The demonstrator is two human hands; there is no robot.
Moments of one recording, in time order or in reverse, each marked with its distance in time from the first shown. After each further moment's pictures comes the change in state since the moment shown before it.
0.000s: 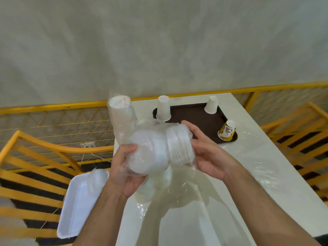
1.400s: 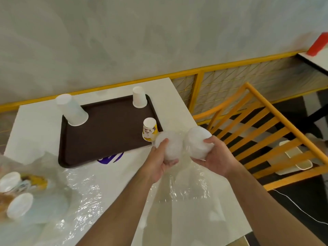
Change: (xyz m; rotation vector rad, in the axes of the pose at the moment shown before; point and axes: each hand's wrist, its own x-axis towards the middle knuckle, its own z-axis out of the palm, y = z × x) left_hand 0.238 -0.304 0.220 0.262 0.206 -0.405; right_hand -0.104 -0.066 -0.384 0.306 0.671 0.130
